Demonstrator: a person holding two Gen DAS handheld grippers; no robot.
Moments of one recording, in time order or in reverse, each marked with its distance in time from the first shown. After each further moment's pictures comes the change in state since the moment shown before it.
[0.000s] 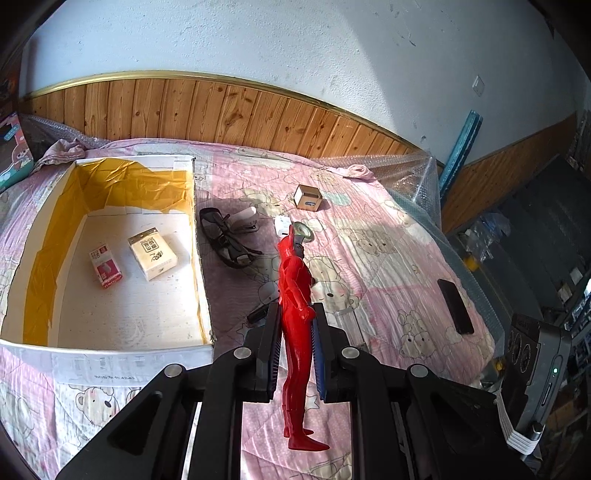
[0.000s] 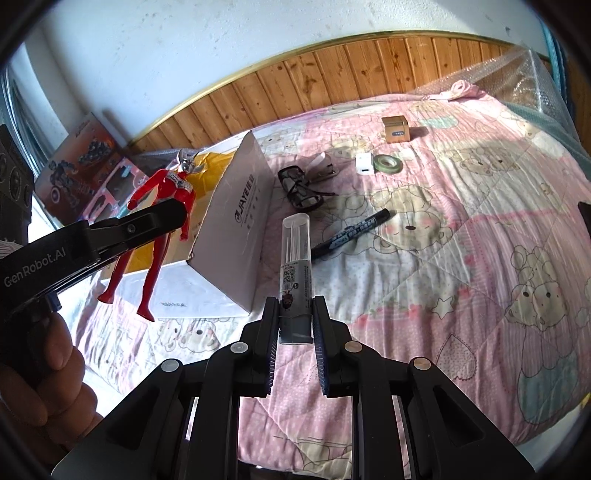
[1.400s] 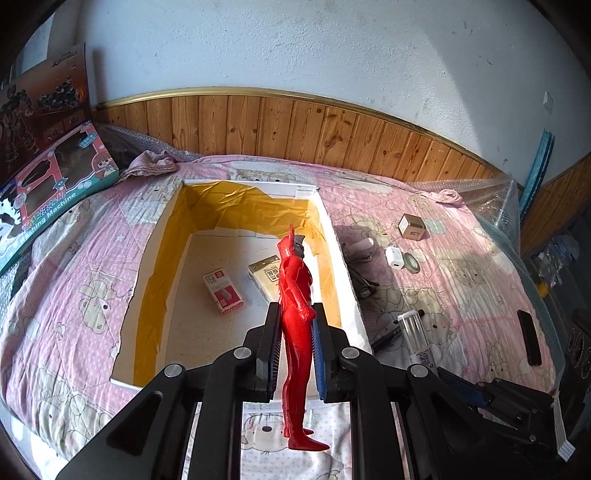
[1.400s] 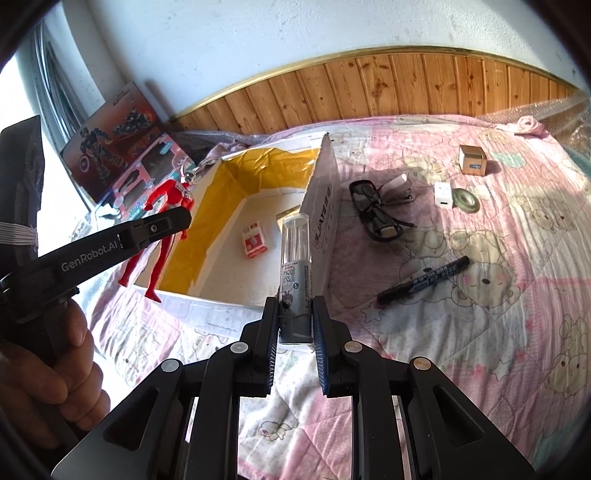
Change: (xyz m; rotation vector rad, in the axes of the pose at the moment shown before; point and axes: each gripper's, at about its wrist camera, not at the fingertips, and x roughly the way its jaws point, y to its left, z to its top) left arm -0.028 0.077 0.032 -0.053 -0.049 0.331; right arm 0.040 0.072 0.042 -0.154 0.035 0.104
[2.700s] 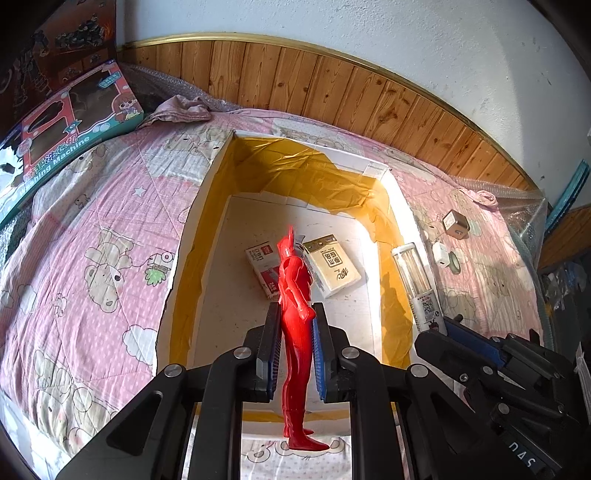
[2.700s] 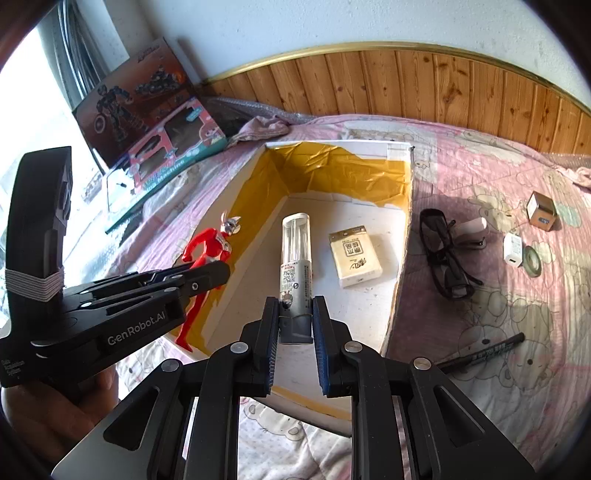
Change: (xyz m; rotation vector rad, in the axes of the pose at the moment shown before) left arm 0.050 0.076 0.011 -0.146 0.159 0.021; right arm 0.085 0.060 0.064 -0.160 0.133 0.049
